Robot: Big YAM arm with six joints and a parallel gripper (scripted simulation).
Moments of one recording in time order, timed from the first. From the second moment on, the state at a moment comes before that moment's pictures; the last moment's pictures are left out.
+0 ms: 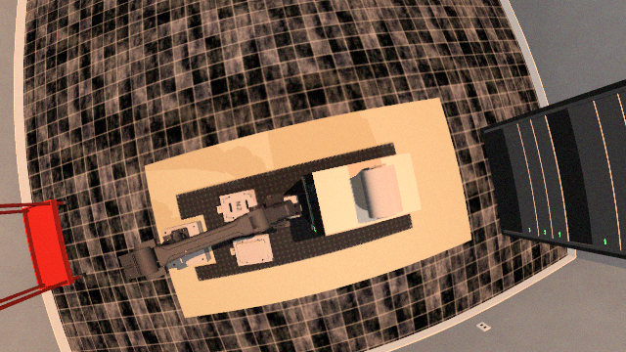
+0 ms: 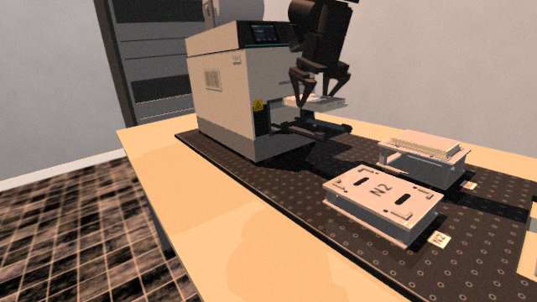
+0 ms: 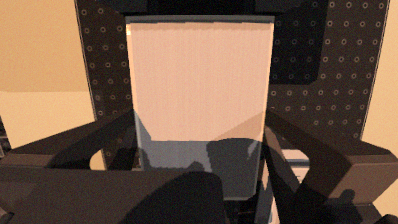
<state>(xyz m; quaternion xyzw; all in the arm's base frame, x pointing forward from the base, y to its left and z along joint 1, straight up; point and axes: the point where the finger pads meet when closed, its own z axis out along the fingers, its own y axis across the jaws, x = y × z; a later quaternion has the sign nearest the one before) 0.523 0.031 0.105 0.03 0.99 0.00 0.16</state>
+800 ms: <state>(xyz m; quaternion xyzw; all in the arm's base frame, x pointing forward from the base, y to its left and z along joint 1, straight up) 0.523 0.031 0.135 0.03 0.99 0.00 0.17</state>
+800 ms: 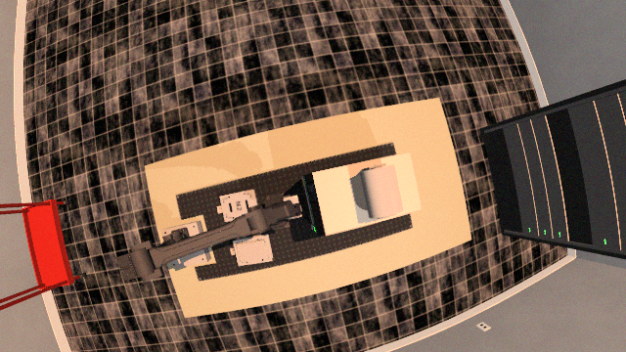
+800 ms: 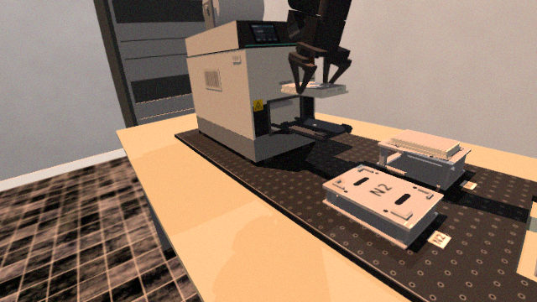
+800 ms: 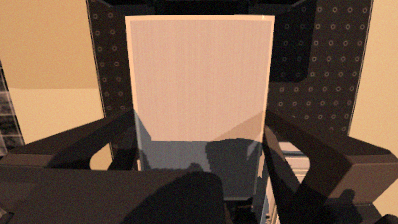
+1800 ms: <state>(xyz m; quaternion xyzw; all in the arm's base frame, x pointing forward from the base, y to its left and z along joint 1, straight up) 0.519 0.031 0.123 0.03 0.99 0.00 0.16</state>
